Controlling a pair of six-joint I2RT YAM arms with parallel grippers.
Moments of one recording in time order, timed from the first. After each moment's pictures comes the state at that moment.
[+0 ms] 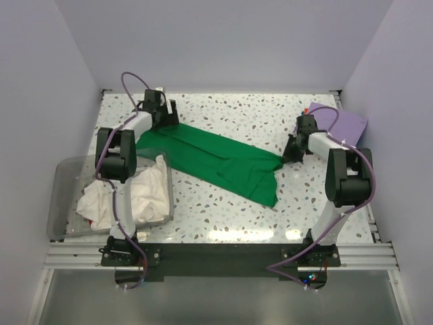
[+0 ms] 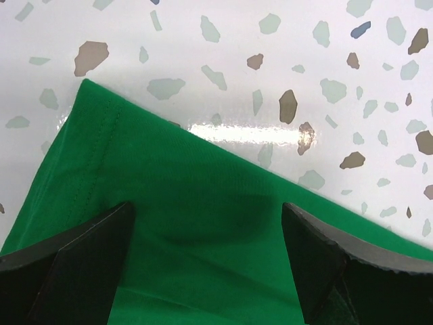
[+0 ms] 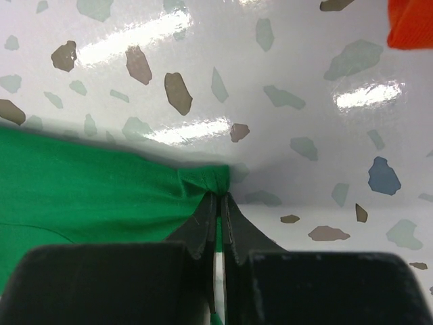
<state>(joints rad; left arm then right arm) -0.10 2.23 1.65 -0.25 0.01 -0.28 0.02 1.83 1.14 -0.46 -0.10 0.41</state>
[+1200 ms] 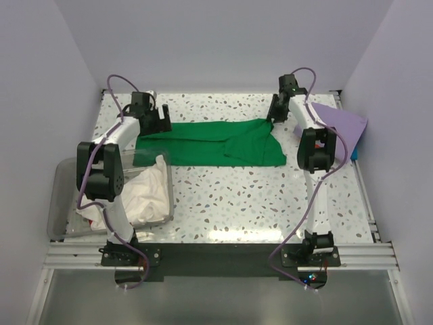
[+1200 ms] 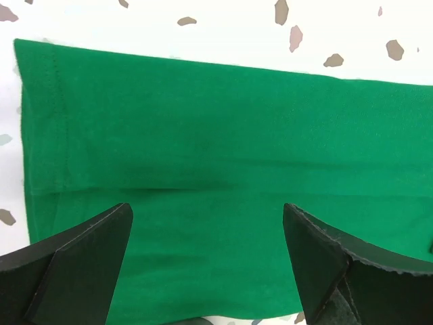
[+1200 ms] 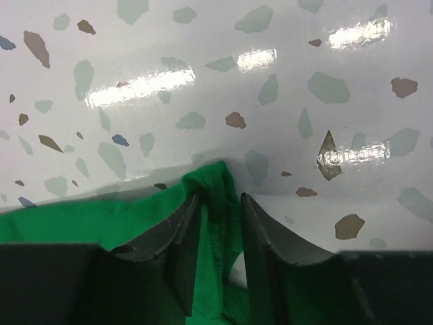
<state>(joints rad) -0.07 1.91 1.41 -0.37 0.06 -0.26 0.09 2.54 2.31 -0.82 0.00 0.41</state>
